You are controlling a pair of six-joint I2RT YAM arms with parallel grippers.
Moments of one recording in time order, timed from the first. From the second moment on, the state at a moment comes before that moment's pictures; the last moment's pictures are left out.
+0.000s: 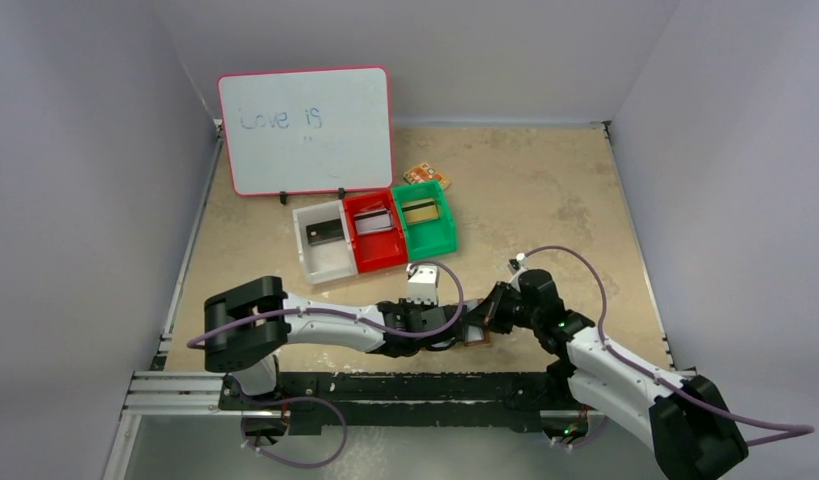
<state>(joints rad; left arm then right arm) -1.34 1.68 0.91 -0.31 -0.58 -1.12 0.48 0.86 0.17 -0.01 -0.36 0.99</state>
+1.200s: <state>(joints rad) -1.21 1.66 0.79 0.08 -0.29 -1.15 0.48 0.87 0.17 -0.01 -0.36 1.01</state>
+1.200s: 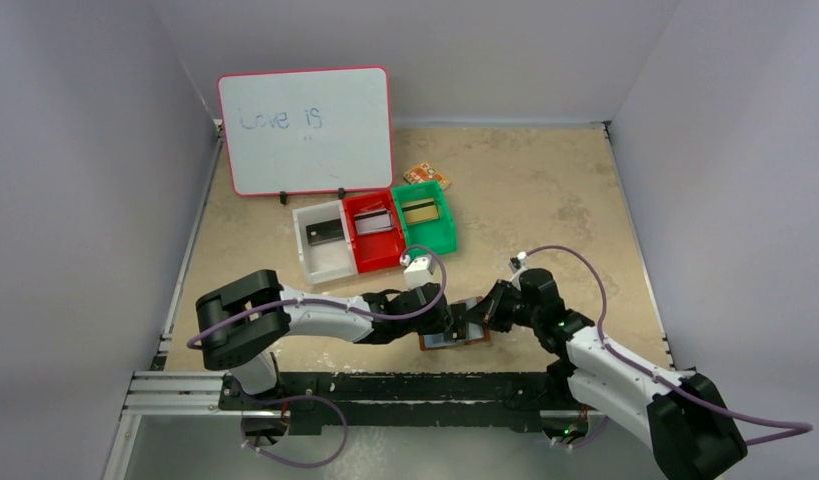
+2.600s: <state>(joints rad) -1.22 1.37 0.84 -0.30 -0.56 -1.11 0.48 0.72 0.37 -0.14 -0.30 0.79</state>
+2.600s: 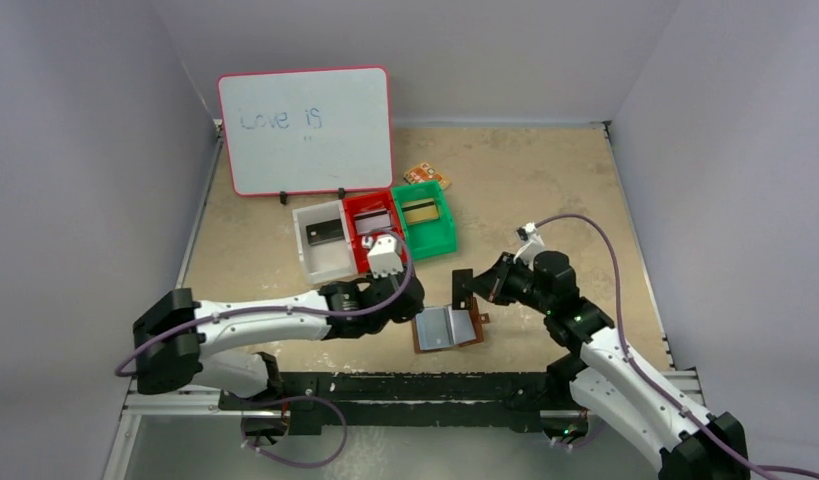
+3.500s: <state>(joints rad) -0.24 1.01 0.77 -0.68 -0.51 -0.85 0.78 1.16 0.82 0.13 -0.09 -0.05</state>
